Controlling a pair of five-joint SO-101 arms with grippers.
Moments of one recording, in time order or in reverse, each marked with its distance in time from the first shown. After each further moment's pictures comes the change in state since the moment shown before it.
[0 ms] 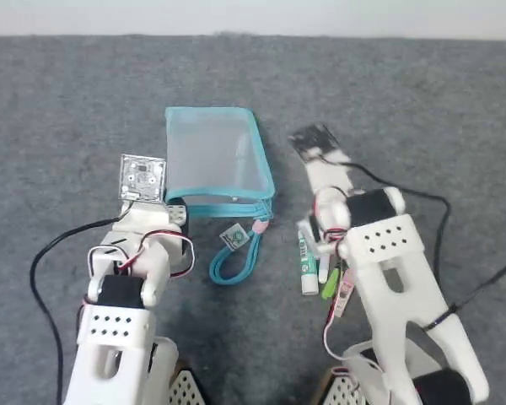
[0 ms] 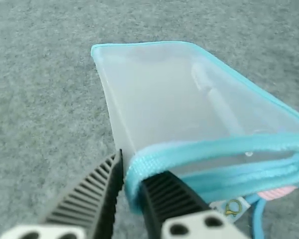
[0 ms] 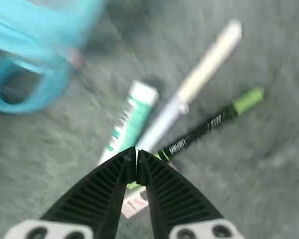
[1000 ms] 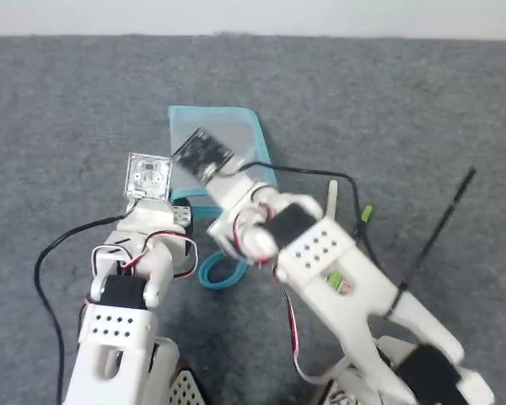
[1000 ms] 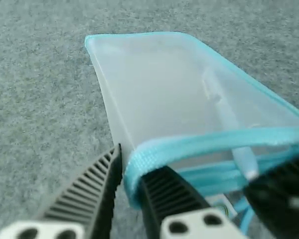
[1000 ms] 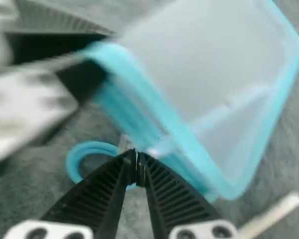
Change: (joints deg) left arm 1.8 0.0 -0.1 0.1 0.0; right arm -24.5 11.2 -11.7 -19.7 0.0
